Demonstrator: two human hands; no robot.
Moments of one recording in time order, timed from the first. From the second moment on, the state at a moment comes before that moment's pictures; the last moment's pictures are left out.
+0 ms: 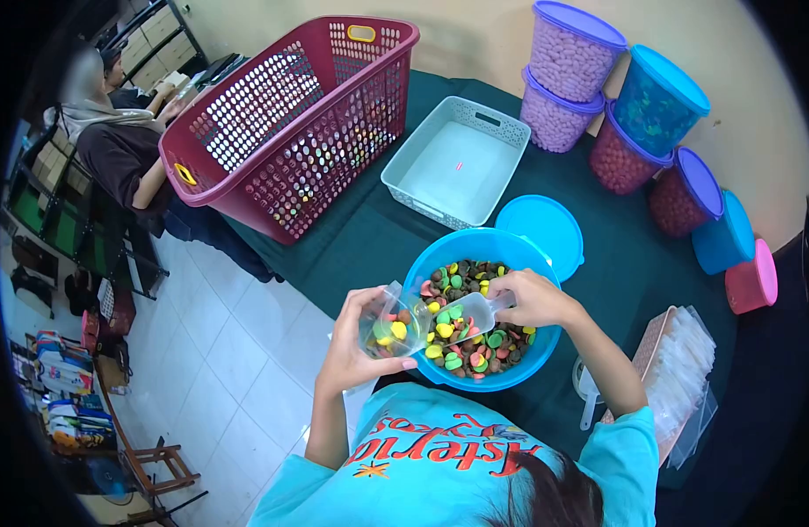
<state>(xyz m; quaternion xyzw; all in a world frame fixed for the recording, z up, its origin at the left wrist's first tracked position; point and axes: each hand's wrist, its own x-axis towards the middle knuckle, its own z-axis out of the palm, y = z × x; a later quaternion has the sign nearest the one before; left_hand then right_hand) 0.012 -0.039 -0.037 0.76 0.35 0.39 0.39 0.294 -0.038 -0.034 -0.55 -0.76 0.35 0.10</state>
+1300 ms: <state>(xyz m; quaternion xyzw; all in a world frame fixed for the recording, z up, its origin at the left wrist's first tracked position) 0.091 -0.008 -0.010 0.84 0.23 0.36 0.35 0.304 -0.075 0.104 -0.63 -0.77 0.05 0.07</state>
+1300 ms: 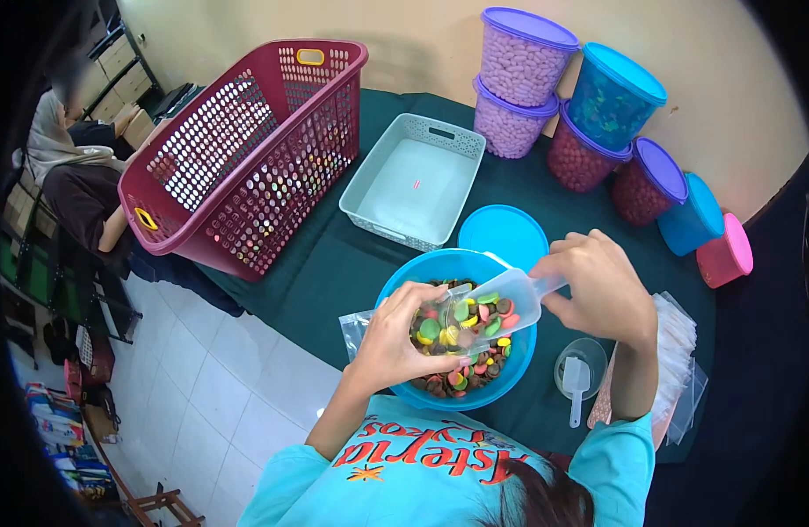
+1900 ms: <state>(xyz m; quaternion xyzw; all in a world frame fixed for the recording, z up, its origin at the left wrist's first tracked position) 0.103 0.011 -0.009 0.83 0.22 0.32 0.40 0.318 -0.062 0.084 -0.60 -0.78 0.08 0.14</state>
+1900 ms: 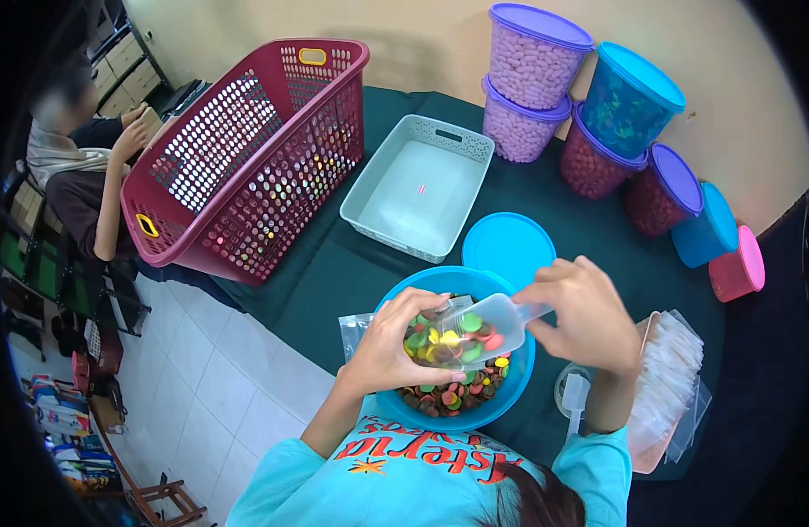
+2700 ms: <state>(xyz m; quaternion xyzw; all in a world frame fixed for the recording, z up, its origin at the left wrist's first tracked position) 0.087 -0.014 -0.015 0.75 0.32 0.45 0.36 0.223 -0.110 0.001 -0.55 -0.72 0.23 0.37</state>
